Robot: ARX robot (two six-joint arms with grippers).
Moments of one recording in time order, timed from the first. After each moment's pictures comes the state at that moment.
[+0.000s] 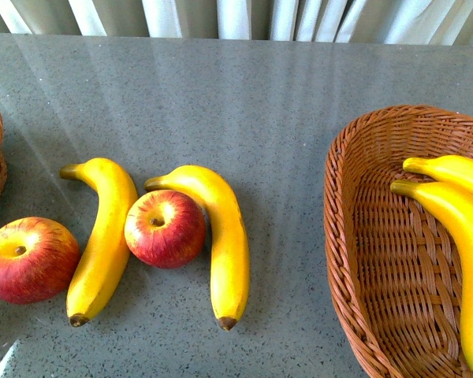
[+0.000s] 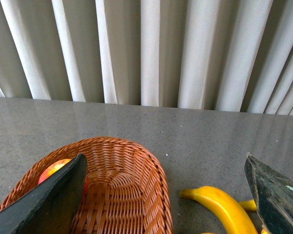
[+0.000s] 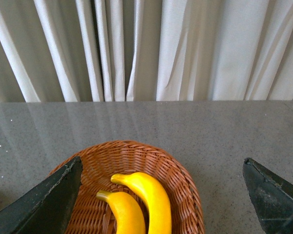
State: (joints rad) left arm 0.00 0.02 0.01 0.00 0.00 -0.01; right arm 0.00 0.00 0.02 0.00 0.00 0.00
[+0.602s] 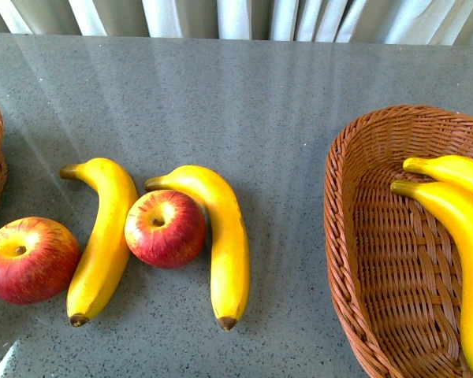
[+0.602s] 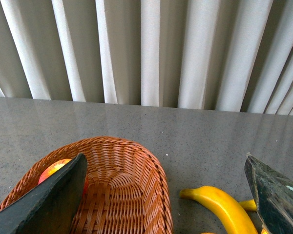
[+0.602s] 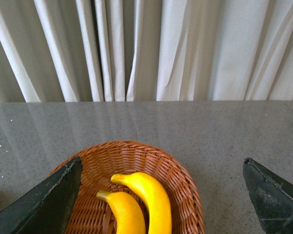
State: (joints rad) left arm 0.00 0.02 0.01 0.00 0.00 -0.01; right arm 0.00 0.00 0.02 0.00 0.00 0.00
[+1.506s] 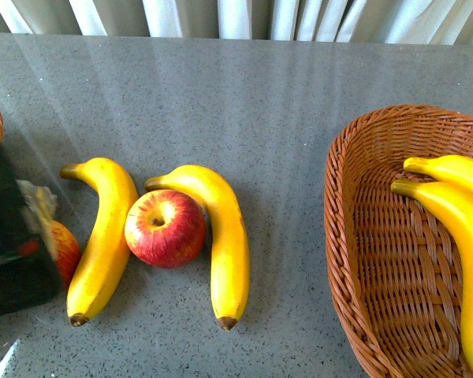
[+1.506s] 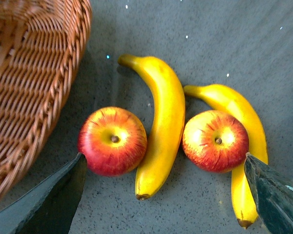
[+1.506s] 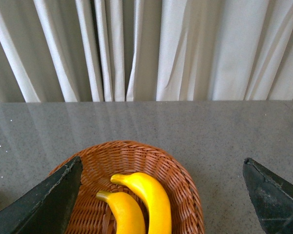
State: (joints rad) left arm -0.76 1.09 0.40 -0.14 -0.56 -0.83; right arm 0.00 0.00 0.02 0.00 0.00 0.00
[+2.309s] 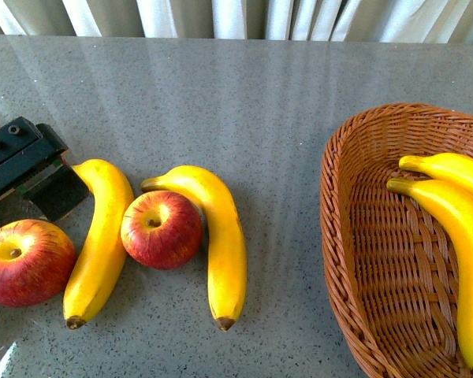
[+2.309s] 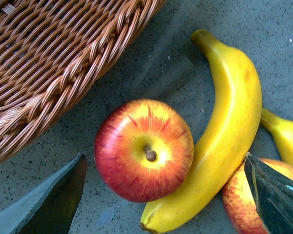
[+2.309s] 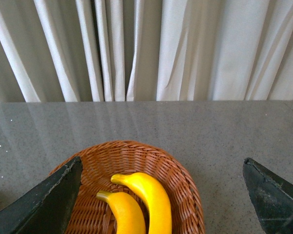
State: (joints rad) left arm -0.55 1.46 0.56 -0.18 -0.47 -1.18; right arm 0.00 0.00 0.02 0.00 0.00 0.00
